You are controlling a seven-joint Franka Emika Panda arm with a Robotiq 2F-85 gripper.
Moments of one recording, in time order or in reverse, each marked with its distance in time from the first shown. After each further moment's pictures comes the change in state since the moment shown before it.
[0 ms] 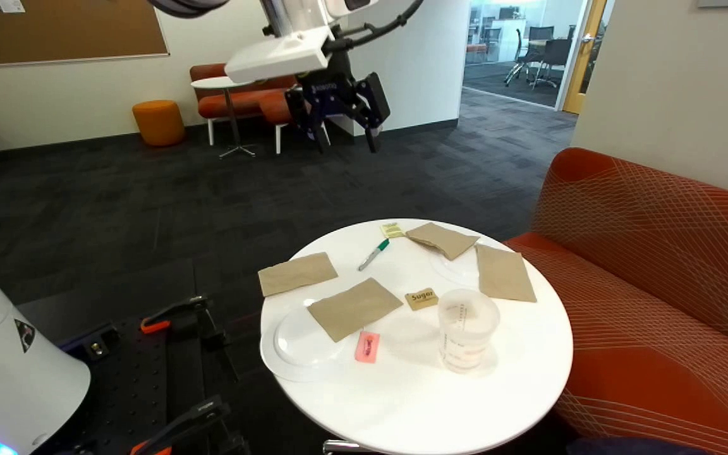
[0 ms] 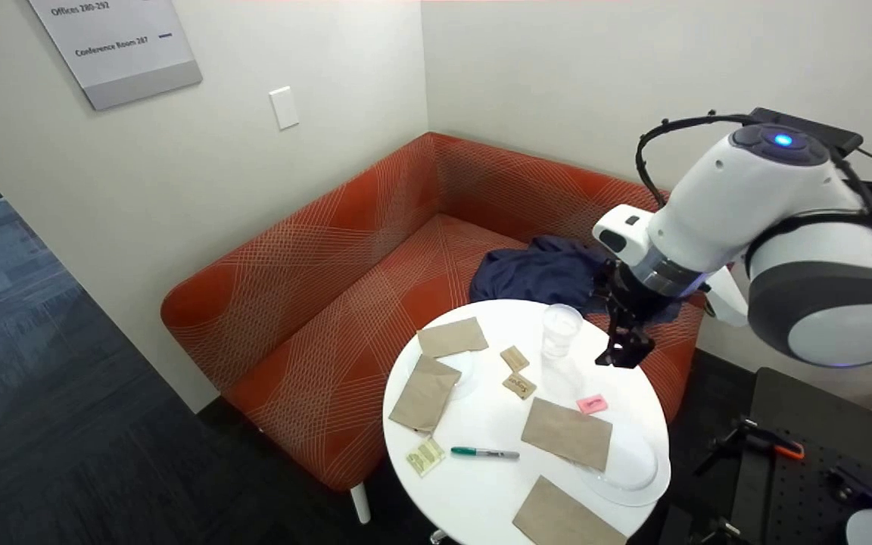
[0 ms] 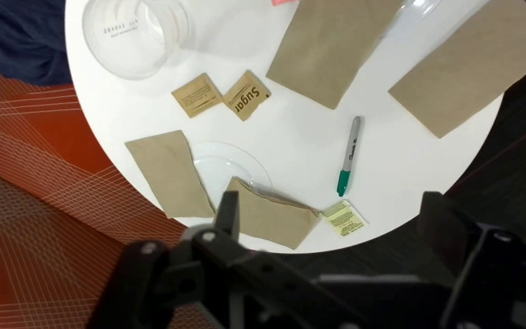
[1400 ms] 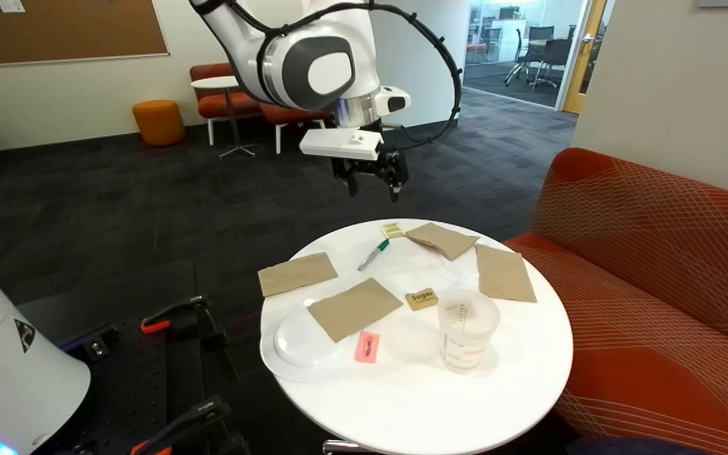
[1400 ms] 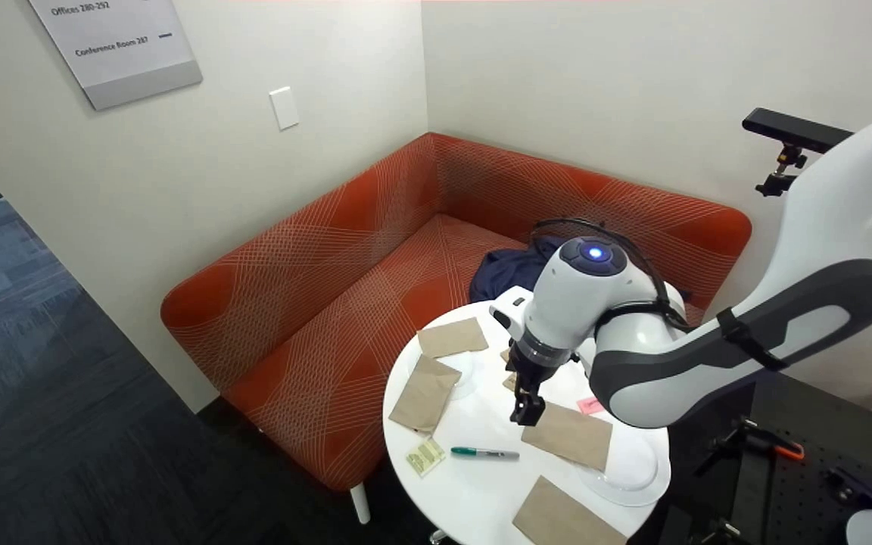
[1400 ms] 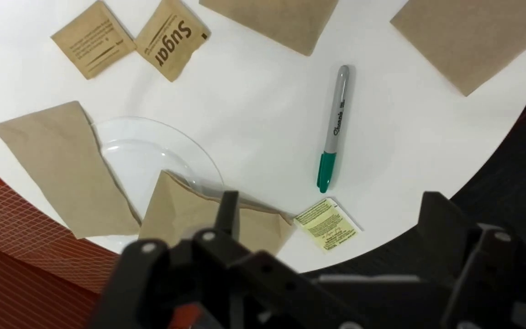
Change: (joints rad) arm -0.011 0.554 0.112 0.303 0.030 0.175 0.086
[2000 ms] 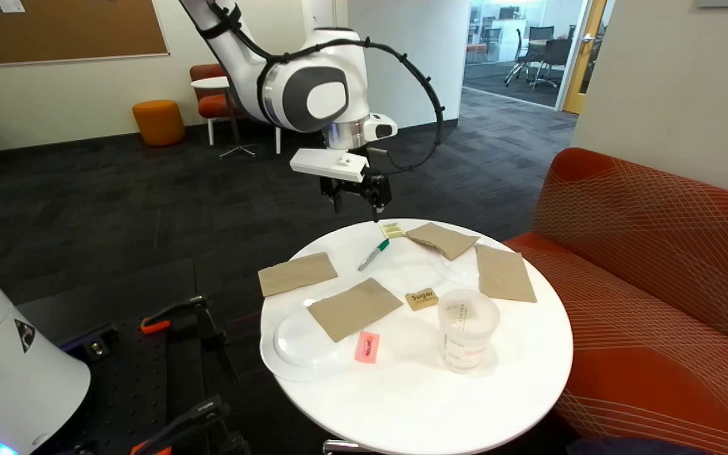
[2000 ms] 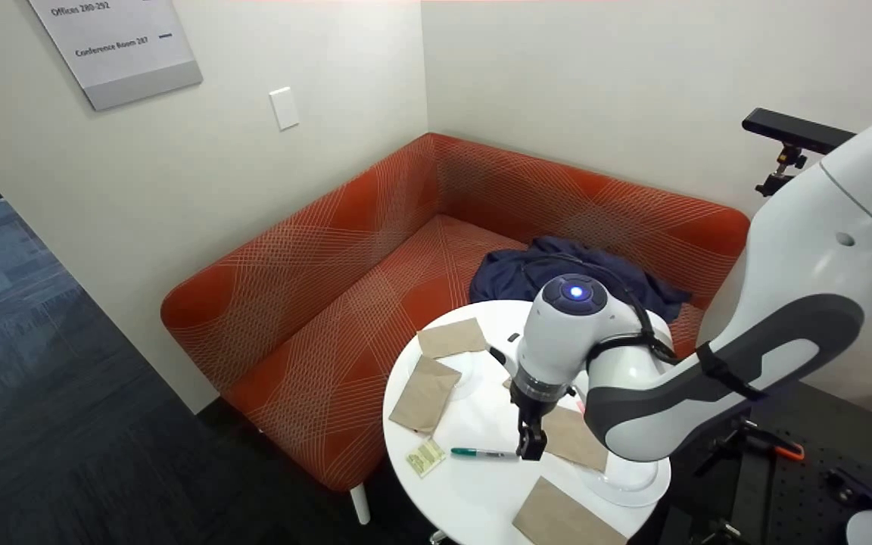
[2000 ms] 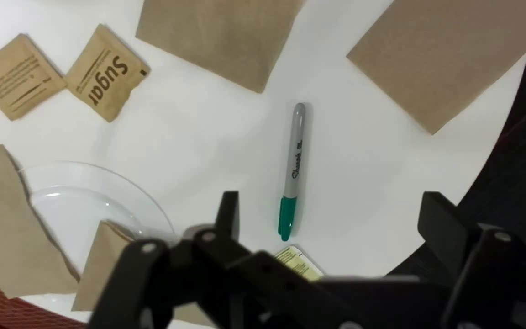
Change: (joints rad) arm 0.009 0.086 0.035 0.009 -0.017 -0.015 0.055
